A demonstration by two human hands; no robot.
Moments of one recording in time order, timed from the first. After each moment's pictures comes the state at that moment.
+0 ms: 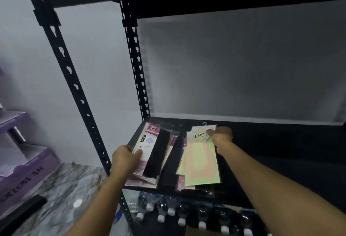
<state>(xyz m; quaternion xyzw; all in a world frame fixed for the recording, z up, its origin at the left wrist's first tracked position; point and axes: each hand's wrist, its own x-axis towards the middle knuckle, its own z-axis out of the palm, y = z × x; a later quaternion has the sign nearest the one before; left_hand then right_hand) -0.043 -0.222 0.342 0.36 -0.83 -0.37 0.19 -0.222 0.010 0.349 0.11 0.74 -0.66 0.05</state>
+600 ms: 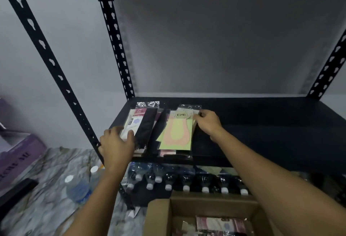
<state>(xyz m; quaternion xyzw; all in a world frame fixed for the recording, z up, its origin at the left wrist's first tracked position) -0.001 -0.163 0.329 0.32 -0.85 -0.28 0.31 -0.152 0.059 0.352 -0.05 0.83 -0.56 0.03</state>
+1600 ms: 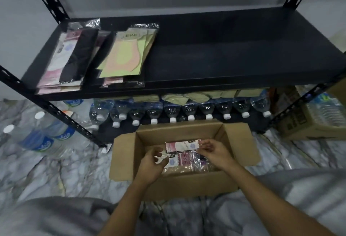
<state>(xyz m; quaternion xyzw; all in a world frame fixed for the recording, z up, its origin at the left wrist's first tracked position) 0.078 0.011 0.081 0.20 -0.83 -0.51 -0.10 0.014 0.242 0.109 0.06 0.83 -0.50 0.24</state>
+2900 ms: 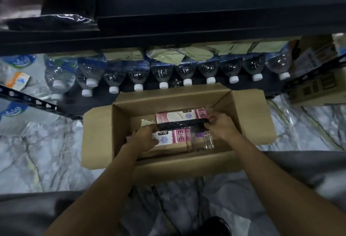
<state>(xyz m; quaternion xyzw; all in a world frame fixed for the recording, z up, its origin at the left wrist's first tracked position) 0.010 -0.004 -0.037 0.08 -0.90 -0.26 -0.33 -0.041 0.259 0.009 0.12 0.90 -0.33 0.27</state>
